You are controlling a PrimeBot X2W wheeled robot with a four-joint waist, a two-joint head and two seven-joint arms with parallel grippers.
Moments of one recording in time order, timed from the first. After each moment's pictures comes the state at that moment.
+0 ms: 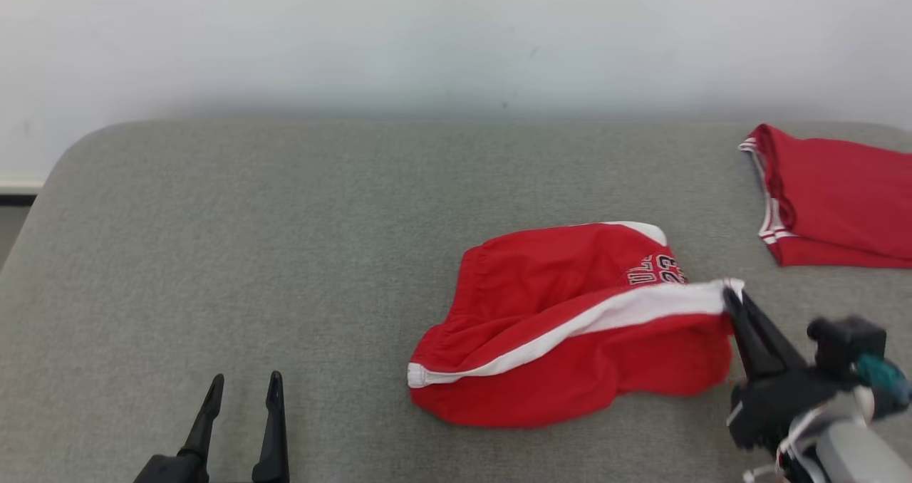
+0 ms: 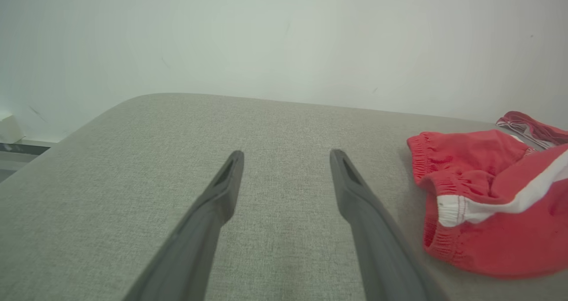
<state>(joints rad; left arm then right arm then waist) -0.01 0.05 -0.01 0.19 -0.18 -0.12 -0.26 -0.38 -0.40 0.36 0.58 0.53 0.13 -0.26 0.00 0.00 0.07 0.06</state>
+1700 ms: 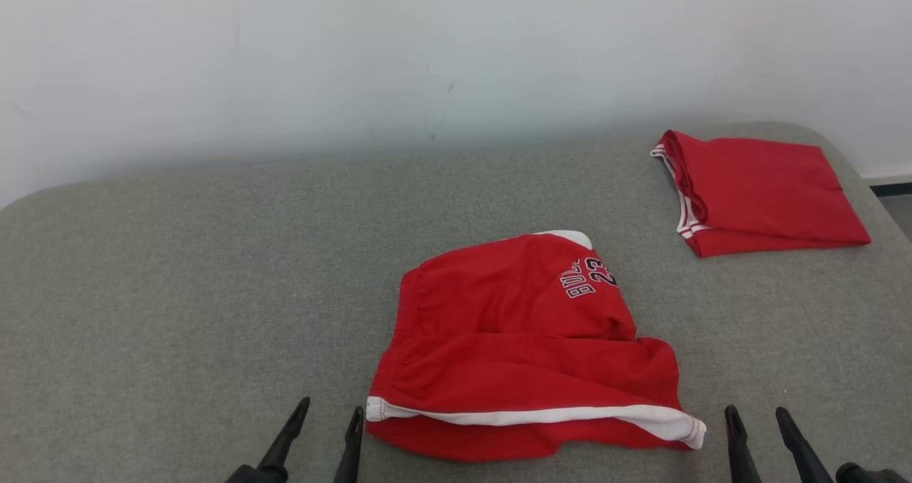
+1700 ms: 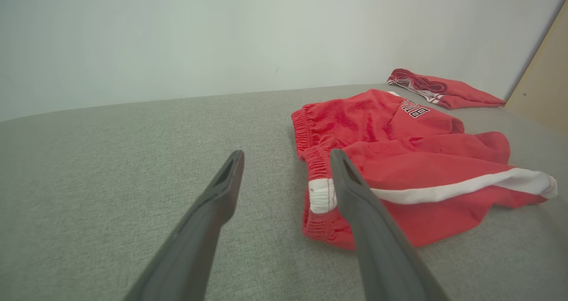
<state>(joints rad) -0.01 0.11 -0.22 0.23 -0.18 -0.13 -0.26 0.14 -0.17 0.02 0.16 0.37 0.13 -0.23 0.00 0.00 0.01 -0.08</state>
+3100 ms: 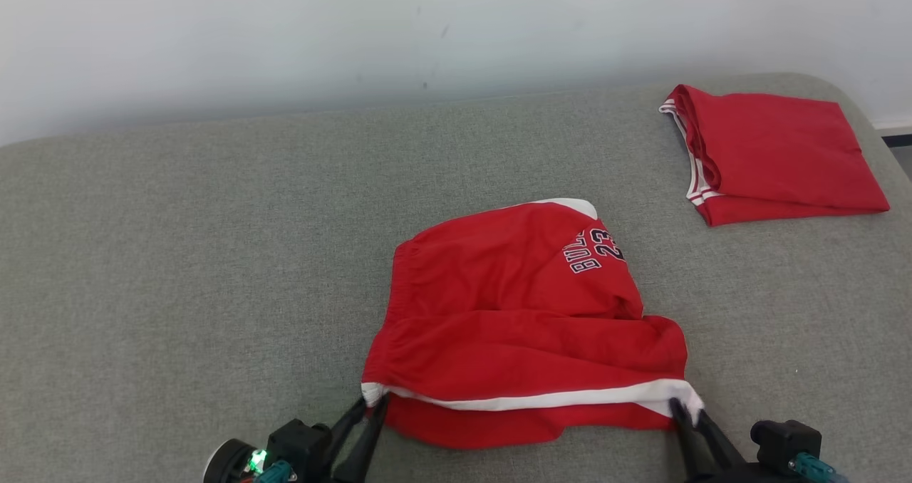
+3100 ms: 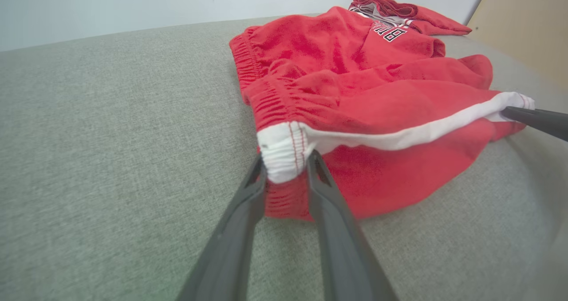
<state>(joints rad) -0.24 0.23 -0.54 0.47 -0.38 -0.13 -0.26 -0.15 -0.21 0.27 0.63 0.49 0.13 -0.26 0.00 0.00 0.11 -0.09</state>
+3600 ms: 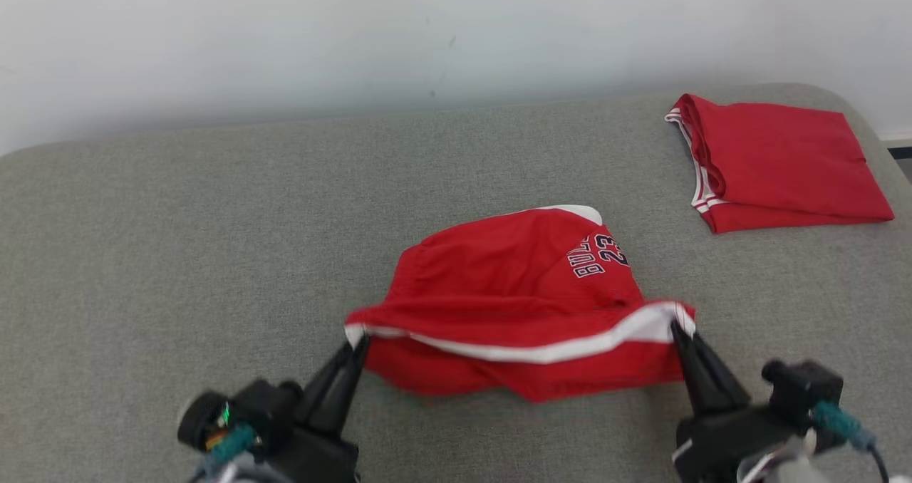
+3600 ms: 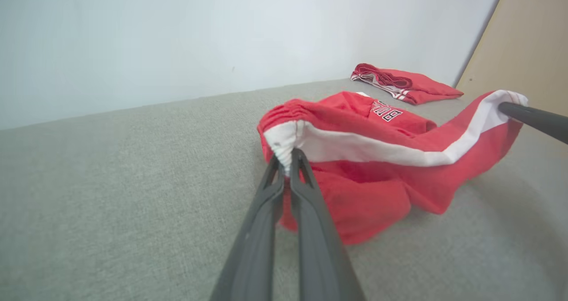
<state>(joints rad) -0.26 0.27 -0.49 0.32 -0.41 -0.13 -0.26 -0.18 -0.26 0.29 0.37 0.48 0.13 -0.26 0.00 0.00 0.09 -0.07</state>
